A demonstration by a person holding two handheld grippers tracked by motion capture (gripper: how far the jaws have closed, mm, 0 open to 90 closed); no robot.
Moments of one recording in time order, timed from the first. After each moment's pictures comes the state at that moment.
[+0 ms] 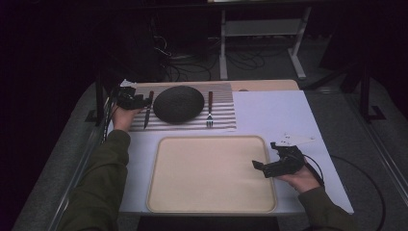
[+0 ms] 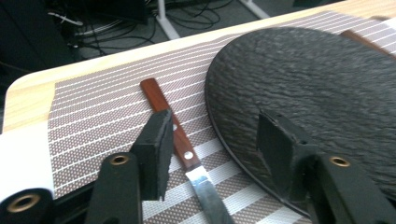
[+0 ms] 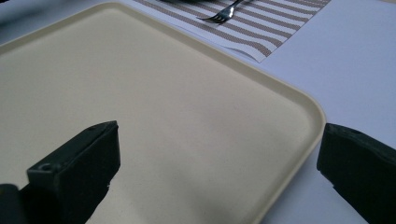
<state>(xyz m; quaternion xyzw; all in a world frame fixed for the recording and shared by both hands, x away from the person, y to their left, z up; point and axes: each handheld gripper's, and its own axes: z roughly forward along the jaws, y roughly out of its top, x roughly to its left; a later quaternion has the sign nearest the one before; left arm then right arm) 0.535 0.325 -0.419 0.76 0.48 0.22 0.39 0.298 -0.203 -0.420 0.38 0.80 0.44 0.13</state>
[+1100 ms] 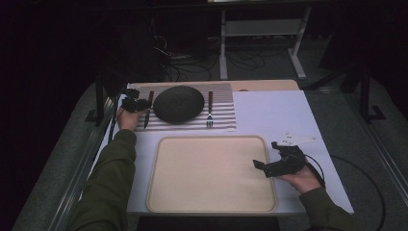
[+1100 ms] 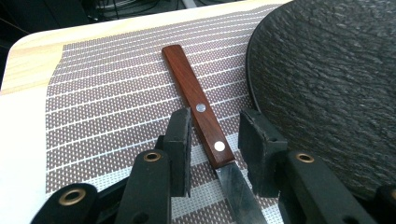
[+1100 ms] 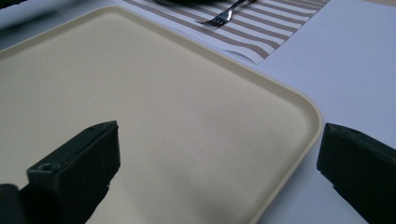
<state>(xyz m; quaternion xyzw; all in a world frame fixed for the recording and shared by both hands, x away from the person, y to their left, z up) 0.552 0.320 -0.448 0.74 0.53 0.23 0.34 0.297 -0.205 -0.418 0.39 0.80 0.45 0.13</state>
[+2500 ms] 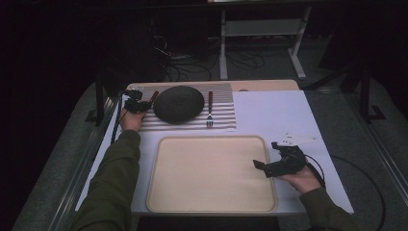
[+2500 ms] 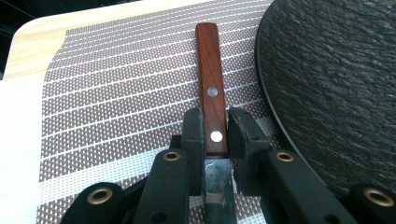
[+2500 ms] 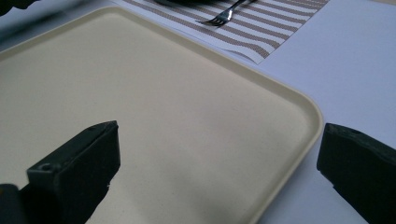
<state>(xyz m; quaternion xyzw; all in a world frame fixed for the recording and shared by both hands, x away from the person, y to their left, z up) 0.553 0.312 -0.455 0.74 0.54 0.23 0.32 0.297 -0.206 -0.419 0.39 0.80 0.45 0.13</state>
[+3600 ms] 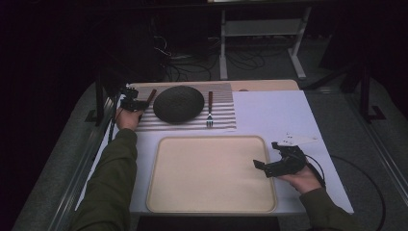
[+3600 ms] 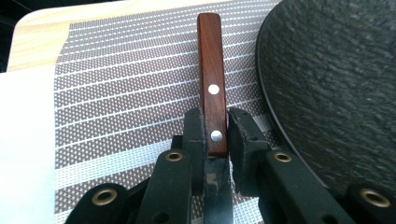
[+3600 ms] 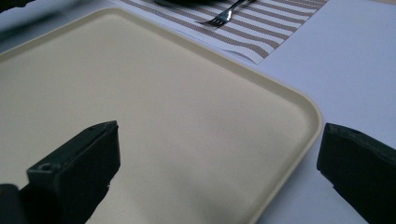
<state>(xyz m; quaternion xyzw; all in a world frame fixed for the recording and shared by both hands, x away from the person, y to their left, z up) 0.551 0.324 -0.441 0.74 0.55 0.20 0.33 0.297 -0.206 -0.419 0.39 0.79 0.45 0.13</state>
